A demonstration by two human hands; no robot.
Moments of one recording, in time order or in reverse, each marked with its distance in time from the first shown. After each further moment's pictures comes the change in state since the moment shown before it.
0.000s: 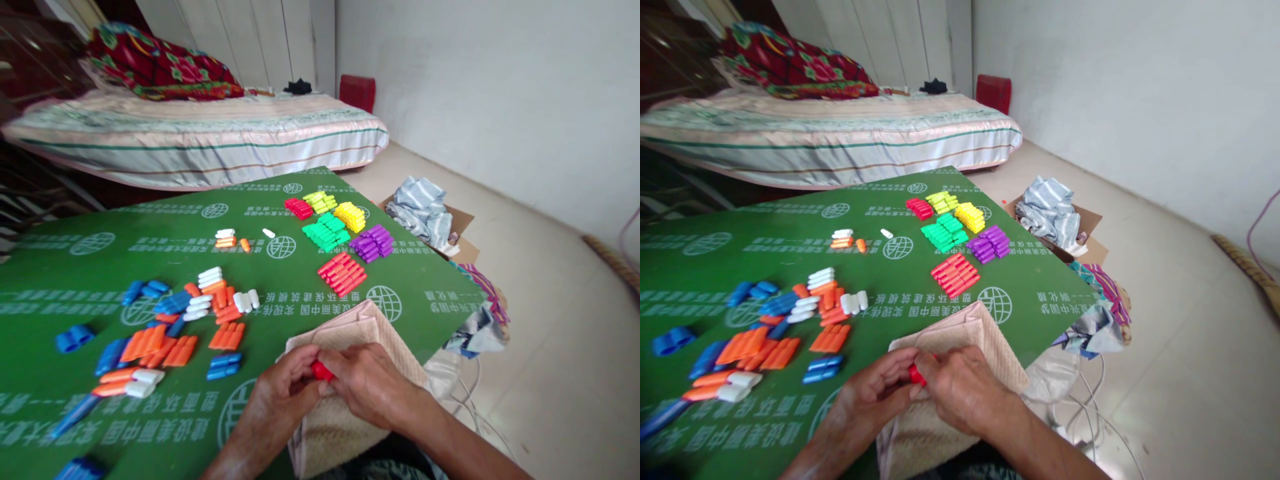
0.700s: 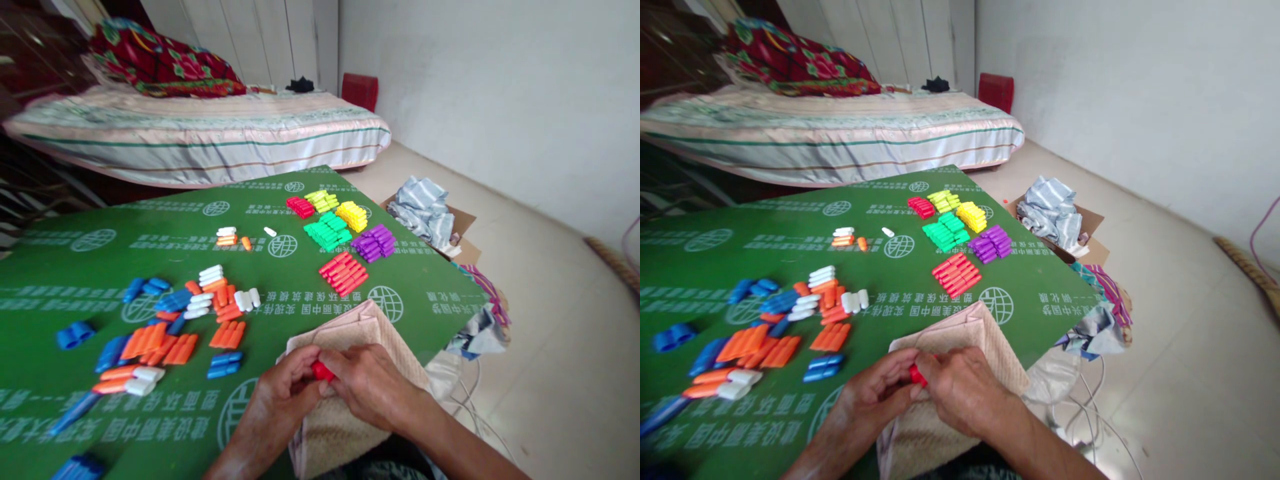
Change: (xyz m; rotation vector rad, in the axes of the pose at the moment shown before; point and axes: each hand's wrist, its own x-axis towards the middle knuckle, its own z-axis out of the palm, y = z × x) left_hand 0.000 -0.005 0.000 0.020 -0.007 0.013; right_hand 0.001 0.000 0.001 0.015 -0.012 0.009
